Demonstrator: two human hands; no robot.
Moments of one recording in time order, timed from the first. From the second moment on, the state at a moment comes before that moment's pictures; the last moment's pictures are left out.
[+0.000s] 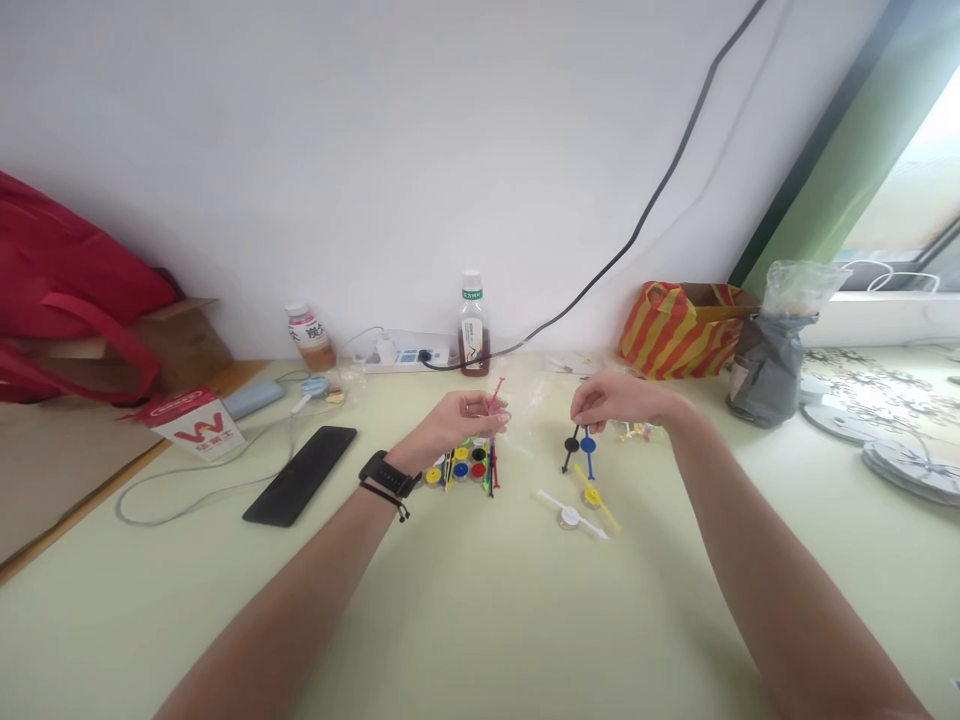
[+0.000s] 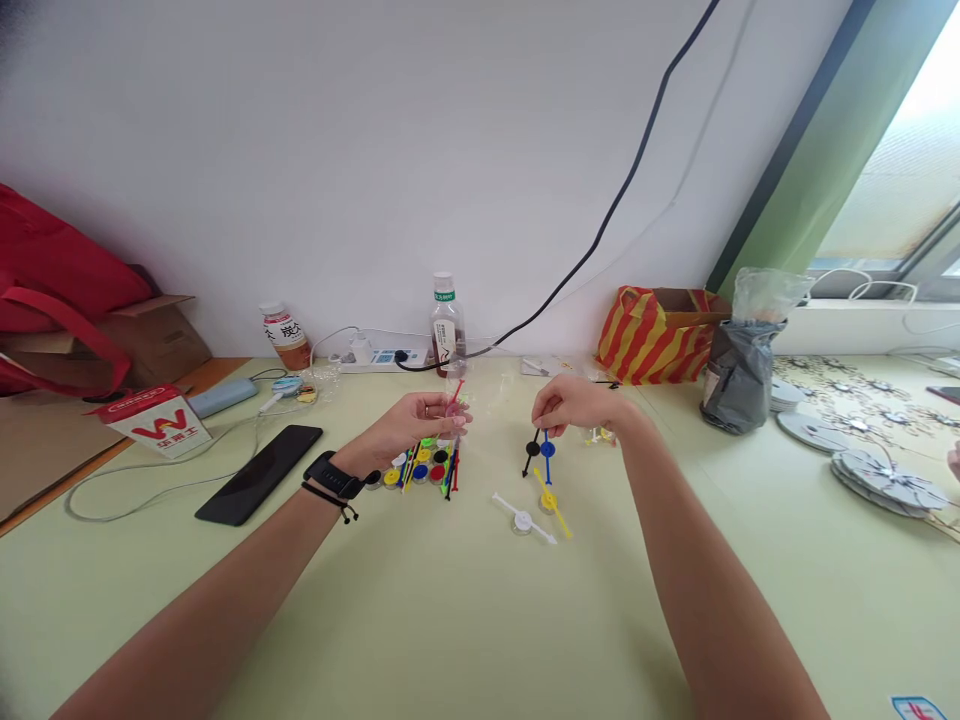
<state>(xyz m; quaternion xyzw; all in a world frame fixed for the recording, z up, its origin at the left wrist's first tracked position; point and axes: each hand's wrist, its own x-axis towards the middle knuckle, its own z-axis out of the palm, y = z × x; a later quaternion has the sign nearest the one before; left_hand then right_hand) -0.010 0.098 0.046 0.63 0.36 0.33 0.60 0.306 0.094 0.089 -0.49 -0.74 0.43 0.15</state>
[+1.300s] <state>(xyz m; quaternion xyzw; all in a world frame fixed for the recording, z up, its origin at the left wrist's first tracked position) -0.007 0.094 0.049 0.71 0.35 0.30 0.53 0.272 0.048 0.148 -0.47 -0.69 0.20 0.51</state>
